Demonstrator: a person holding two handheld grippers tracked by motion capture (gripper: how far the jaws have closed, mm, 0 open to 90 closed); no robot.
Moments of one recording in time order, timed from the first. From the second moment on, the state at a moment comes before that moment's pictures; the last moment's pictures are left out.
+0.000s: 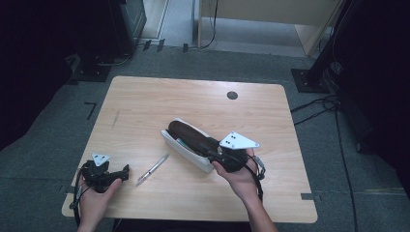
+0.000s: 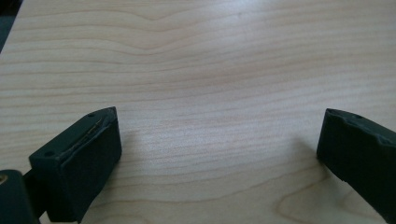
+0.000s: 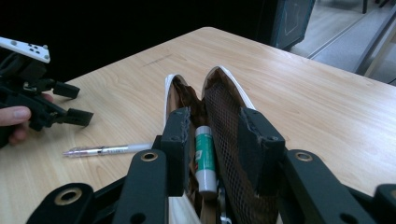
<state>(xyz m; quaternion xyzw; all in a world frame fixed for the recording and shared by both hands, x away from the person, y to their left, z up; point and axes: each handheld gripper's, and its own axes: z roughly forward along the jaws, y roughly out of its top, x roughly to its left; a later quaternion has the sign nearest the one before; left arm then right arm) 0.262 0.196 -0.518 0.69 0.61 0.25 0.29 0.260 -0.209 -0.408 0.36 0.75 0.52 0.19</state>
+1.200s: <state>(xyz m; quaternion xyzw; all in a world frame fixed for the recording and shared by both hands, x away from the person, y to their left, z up) 0.233 0.135 -0.515 0.80 0.45 0.17 0.36 0.218 -0.209 -0.438 0.36 0.77 0.51 0.16</state>
